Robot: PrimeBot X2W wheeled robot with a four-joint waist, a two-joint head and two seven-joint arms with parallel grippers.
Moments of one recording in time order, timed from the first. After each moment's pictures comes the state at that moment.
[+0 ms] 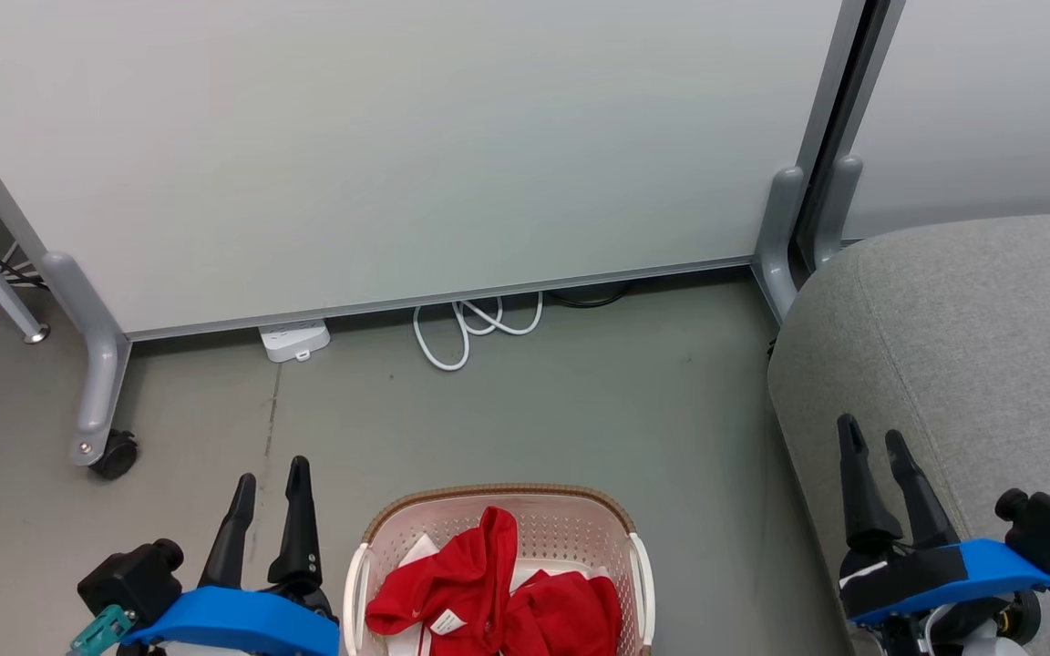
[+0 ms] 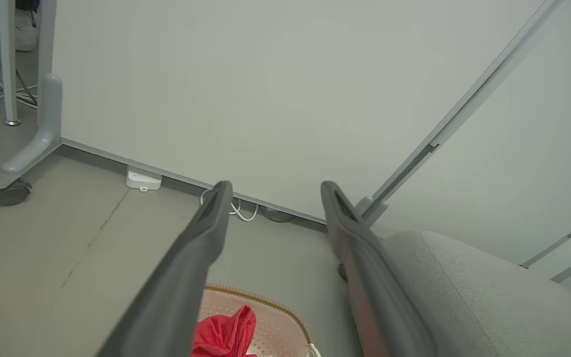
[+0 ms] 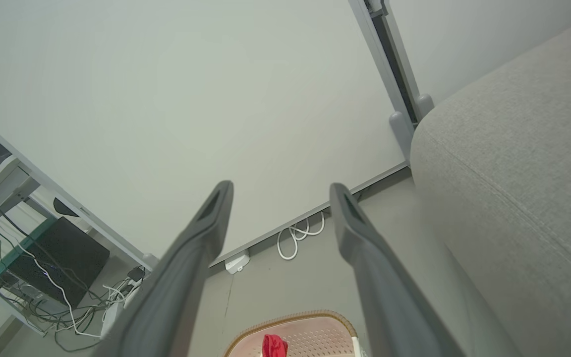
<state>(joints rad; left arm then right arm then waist) -0.09 0.04 -0.12 0.22 -0.61 -0.02 -0.13 -0.07 -0.05 -0.03 0.17 0.56 0.13 -0.06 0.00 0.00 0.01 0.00</state>
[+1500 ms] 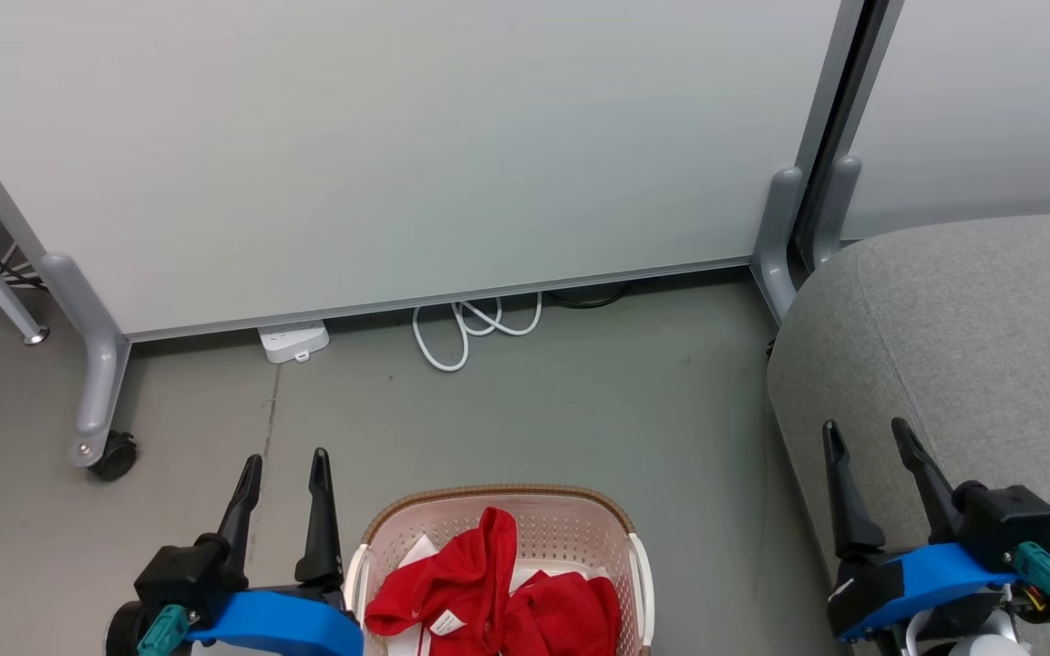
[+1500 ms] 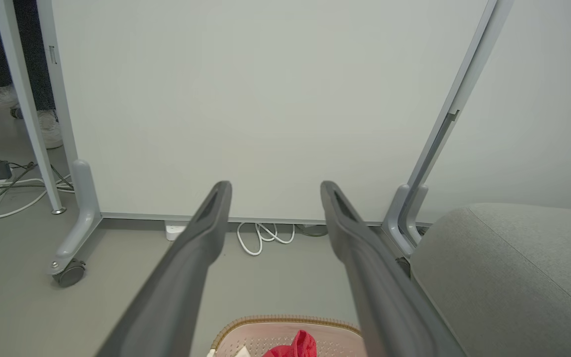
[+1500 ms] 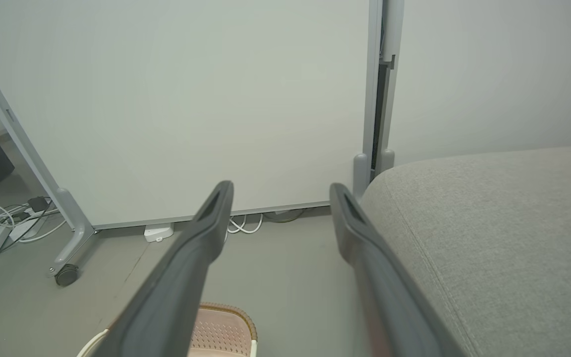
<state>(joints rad) -0.11 0.05 -0.16 0.24 -0.30 0.04 -0.23 -0.06 -0.05 -0.05 0.13 0.11 0.13 -0.07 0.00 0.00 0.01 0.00</state>
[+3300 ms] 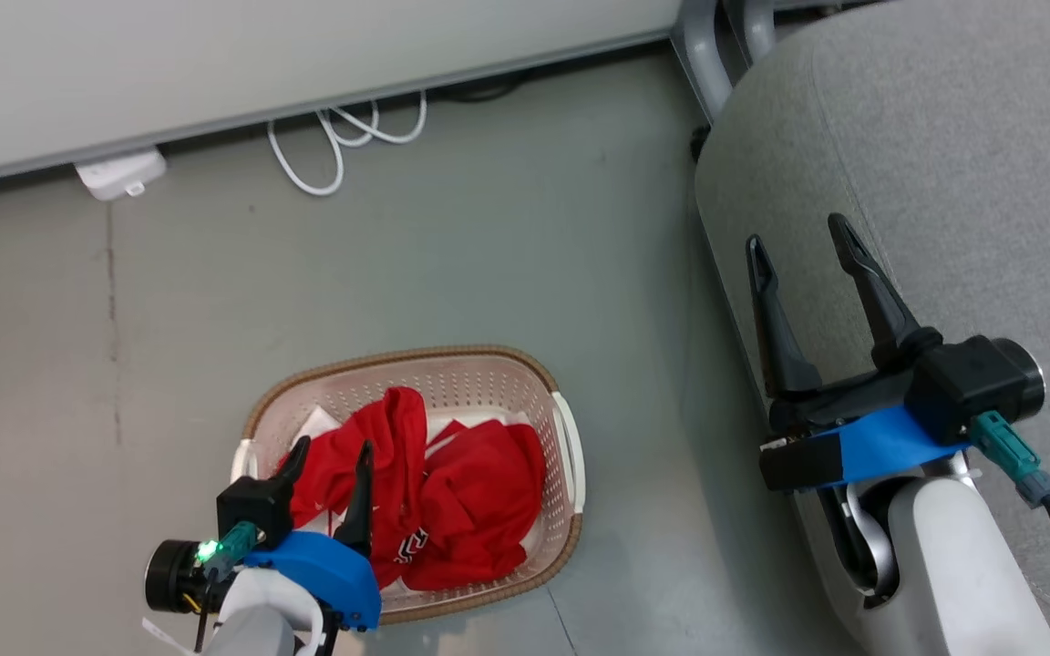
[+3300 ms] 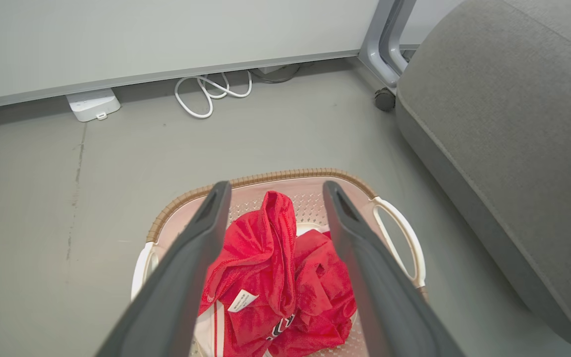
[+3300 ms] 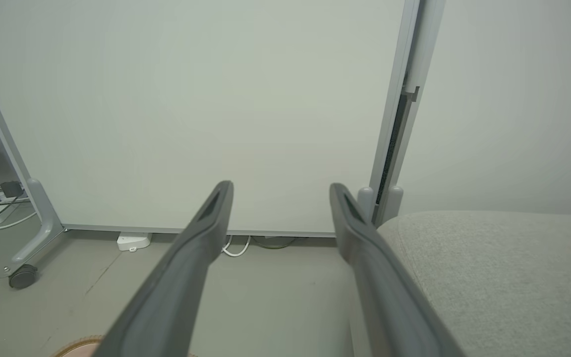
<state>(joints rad) -0.34 0.05 -0.24 0.66 -0.20 -0.01 -0.25 -0.32 -0.05 0.10 0.06 0.01 0.13 -0.13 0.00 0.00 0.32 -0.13</state>
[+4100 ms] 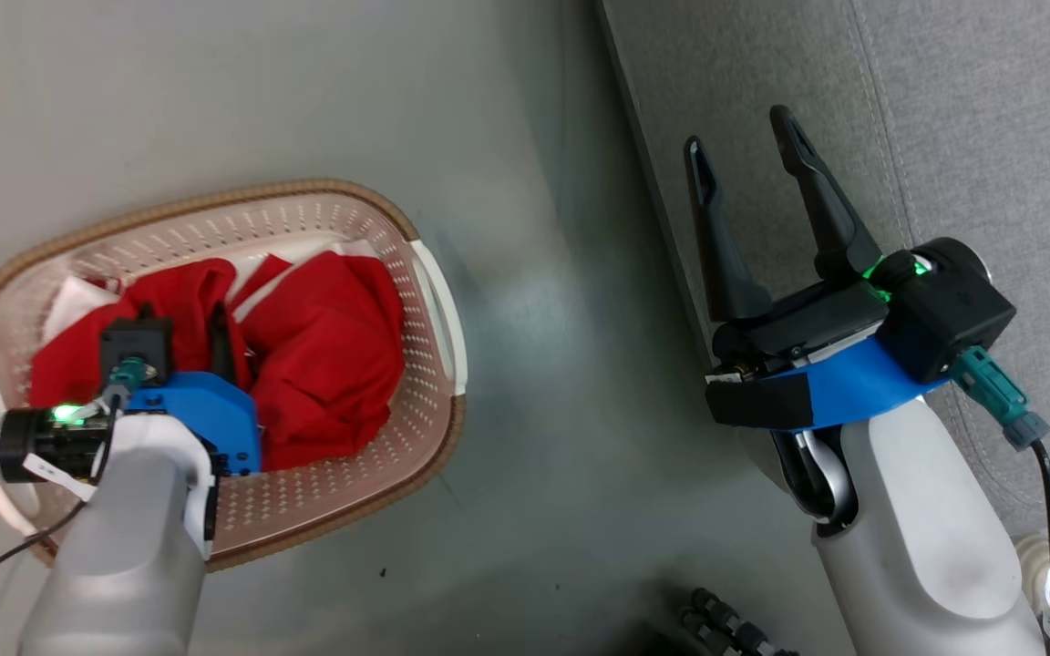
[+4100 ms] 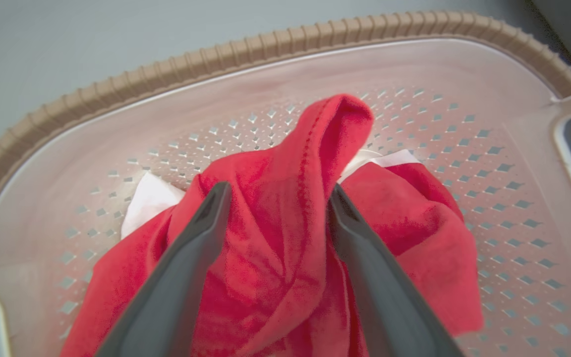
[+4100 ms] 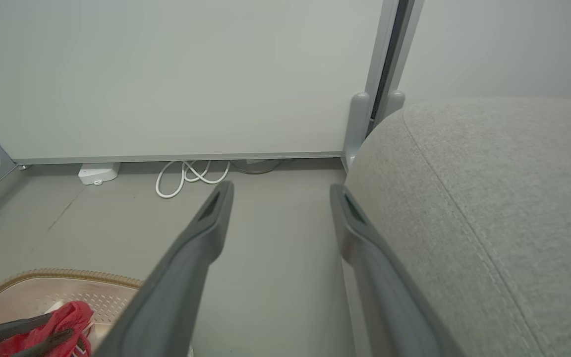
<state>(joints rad) -0.76 0.16 -0.23 1.05 -0.17 0.10 -0.26 -0.51 -0.05 0.22 0.12 0.12 0.13 -0.24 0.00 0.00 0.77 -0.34</state>
